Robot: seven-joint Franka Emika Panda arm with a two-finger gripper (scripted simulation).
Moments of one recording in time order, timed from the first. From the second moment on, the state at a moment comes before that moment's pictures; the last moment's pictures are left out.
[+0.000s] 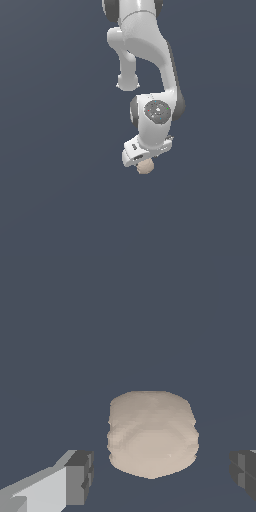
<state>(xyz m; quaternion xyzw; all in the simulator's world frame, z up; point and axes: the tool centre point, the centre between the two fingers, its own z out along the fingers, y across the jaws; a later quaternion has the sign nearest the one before) 0.063 0.075 0.091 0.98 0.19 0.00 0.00</state>
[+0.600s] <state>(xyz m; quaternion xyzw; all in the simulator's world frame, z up) 0.063 0.075 0.050 0.98 0.19 0.00 0.00</state>
